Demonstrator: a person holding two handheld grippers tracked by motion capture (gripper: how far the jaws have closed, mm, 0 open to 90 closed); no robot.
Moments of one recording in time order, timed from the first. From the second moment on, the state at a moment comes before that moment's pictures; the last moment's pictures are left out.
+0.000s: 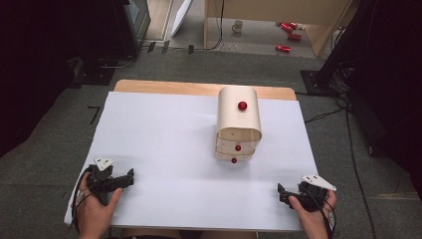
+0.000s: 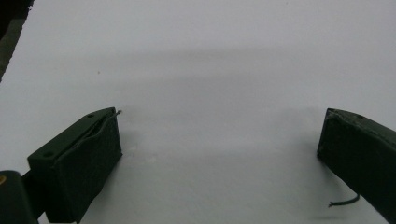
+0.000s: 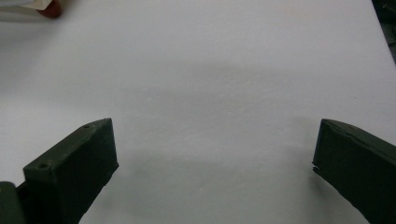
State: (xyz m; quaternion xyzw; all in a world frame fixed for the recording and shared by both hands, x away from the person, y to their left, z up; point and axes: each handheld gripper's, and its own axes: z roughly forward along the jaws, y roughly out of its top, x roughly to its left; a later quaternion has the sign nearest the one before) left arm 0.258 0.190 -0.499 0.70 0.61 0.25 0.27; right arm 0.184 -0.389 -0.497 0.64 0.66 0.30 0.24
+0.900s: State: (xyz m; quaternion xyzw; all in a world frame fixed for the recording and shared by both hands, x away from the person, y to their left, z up) left arm 0.258 0.189 -0.499 0.70 0.61 0.25 0.27; right arm 0.185 -0.388 -0.505 0.64 0.67 0.29 0.26
